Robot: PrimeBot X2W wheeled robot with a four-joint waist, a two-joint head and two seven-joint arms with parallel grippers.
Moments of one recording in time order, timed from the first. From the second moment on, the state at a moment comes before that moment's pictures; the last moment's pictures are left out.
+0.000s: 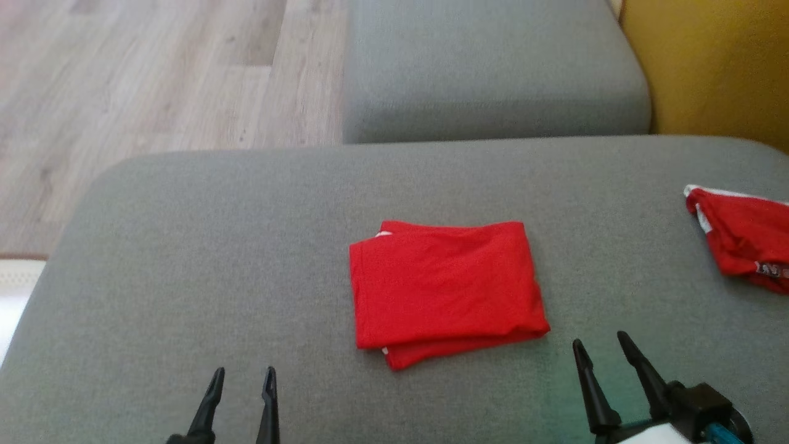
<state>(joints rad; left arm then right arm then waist) 0.34 0.06 -0.22 -0.02 -0.08 0.11 -0.25 0.17 -0.13 0.16 0.24 0.18 0.13 -0.25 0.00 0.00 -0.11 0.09</state>
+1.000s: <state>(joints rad) 0.14 0.06 -0.34 -0.03 -0.06 0.12 -0.25 -0.49 -0.34 0.53 0.77 0.81 0.13 0.18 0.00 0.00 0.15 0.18</state>
